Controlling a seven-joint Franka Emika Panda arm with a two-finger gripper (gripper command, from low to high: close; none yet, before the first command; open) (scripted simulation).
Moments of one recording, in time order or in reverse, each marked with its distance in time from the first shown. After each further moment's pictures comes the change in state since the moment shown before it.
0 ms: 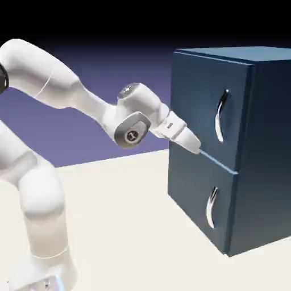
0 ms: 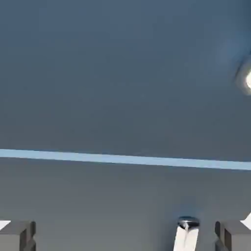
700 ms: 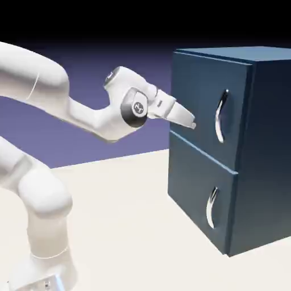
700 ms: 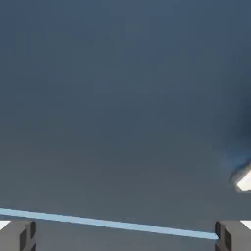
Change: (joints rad) arm 0.260 -0.143 -0.307 0.086 -0.913 -0.072 0.685
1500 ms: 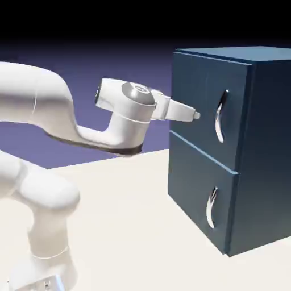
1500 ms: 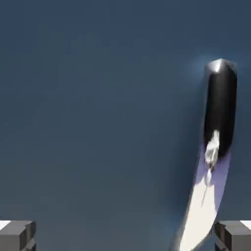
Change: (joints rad) arm 0.297 -0.164 -0.351 0.098 -1.044 -0.082 0.782
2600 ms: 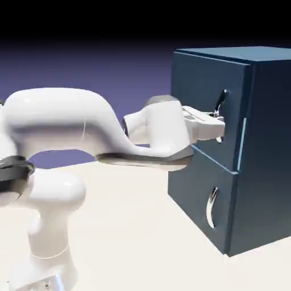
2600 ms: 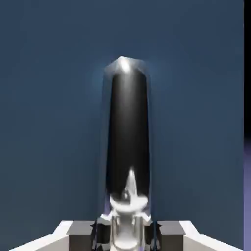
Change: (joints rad) arm 0.231 -0.040 -0.230 0.073 -0.760 -0.184 0.650
